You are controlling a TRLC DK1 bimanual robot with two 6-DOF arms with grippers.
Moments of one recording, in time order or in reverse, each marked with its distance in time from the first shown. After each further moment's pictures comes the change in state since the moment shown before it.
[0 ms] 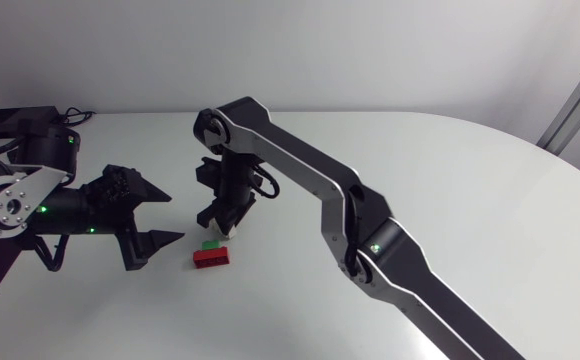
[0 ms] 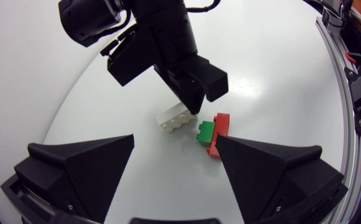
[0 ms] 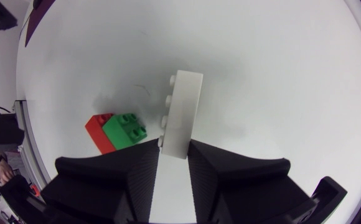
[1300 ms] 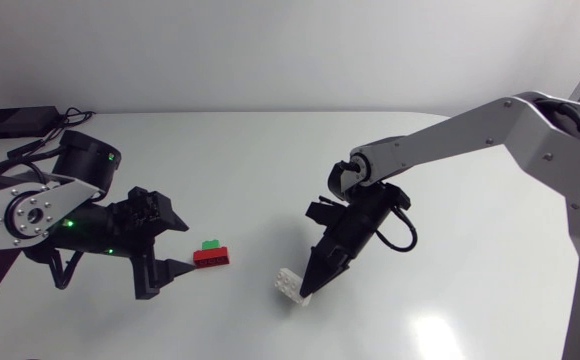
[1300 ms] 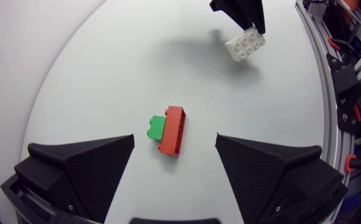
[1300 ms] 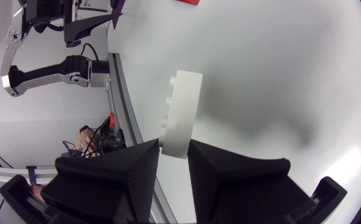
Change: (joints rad) left arm -0.172 -0.003 -0.001 -0.170 -0.115 -0.032; right arm -0.321 -0.757 -1.603 0.382 -0.634 -0.290
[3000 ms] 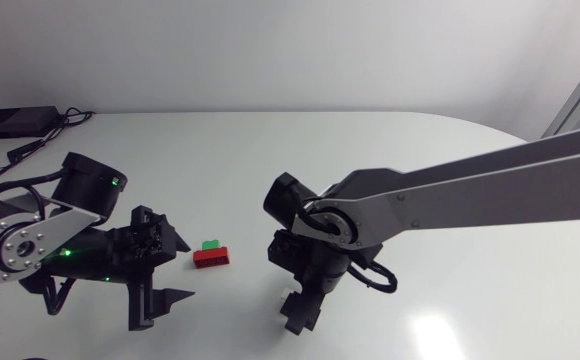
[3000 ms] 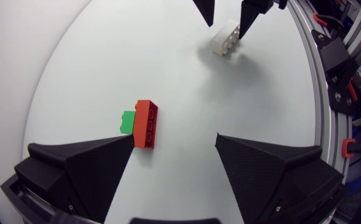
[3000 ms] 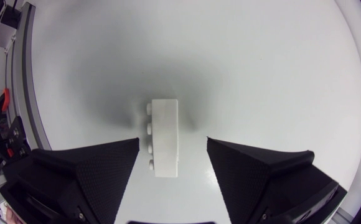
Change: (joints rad) left arm -0.085 -0.100 -0.090 -0.028 -0.056 0.030; right arm 0.388 -0.299 -0.246 0.443 0.792 0.287
